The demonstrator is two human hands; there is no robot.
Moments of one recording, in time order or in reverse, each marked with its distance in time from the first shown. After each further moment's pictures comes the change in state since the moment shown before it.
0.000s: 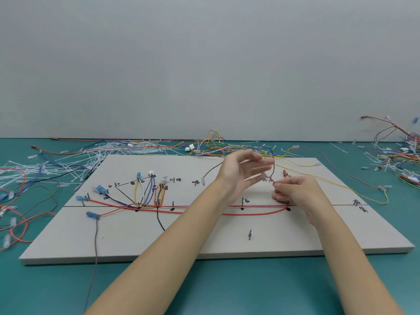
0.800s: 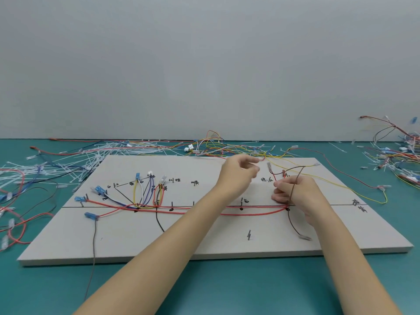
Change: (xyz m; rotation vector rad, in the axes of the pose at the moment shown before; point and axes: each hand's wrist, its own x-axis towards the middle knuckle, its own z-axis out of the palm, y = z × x) left_hand 0.013 -0.015 -0.006 0.685 0.196 0.277; right_hand 0.000 0.000 0.002 0.107 -0.028 -0.022
